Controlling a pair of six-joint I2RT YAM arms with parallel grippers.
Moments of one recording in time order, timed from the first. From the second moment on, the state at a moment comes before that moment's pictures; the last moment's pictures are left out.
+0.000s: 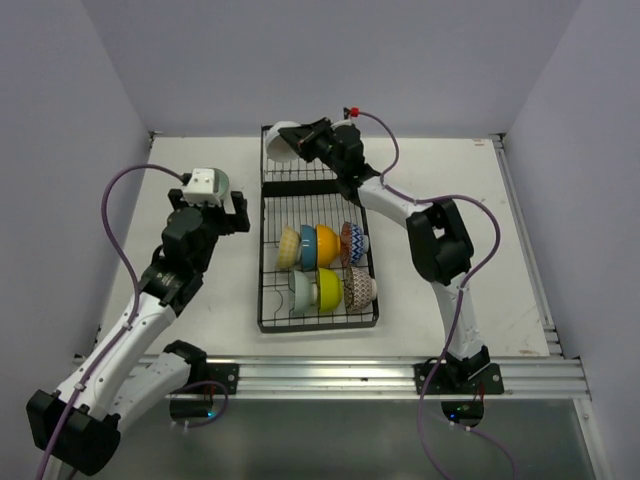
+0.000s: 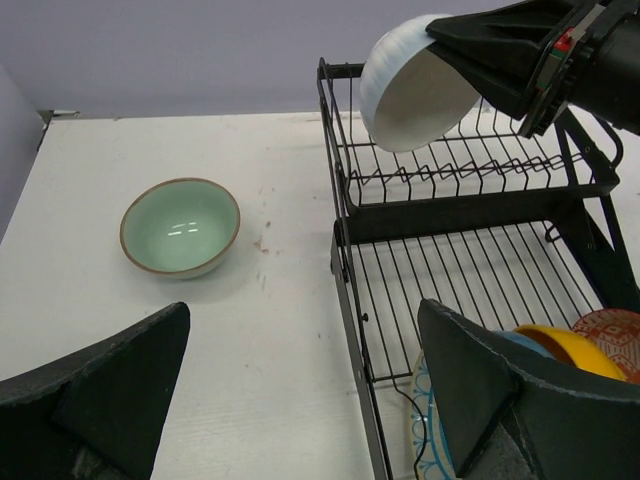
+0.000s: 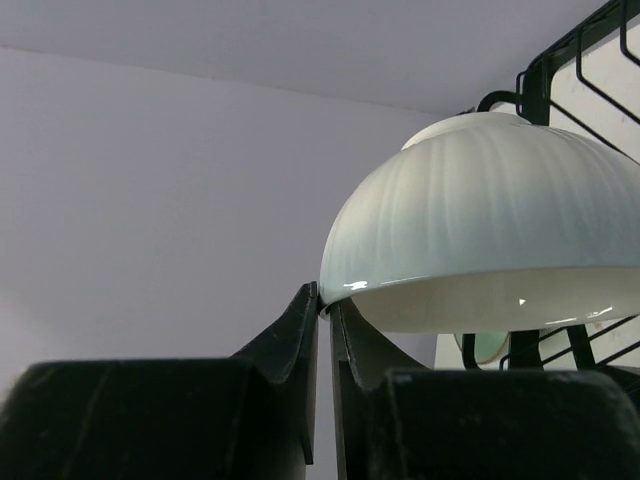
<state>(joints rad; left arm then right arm) -0.40 0.84 0.74 -0.06 -0.33 -0.11 0.56 2.23 1.77 0.51 -0.13 1.40</state>
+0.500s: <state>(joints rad) -0.40 0.93 0.74 0.09 -0.17 -0.04 0.56 2.04 1.54 0.56 -0.28 1.43</state>
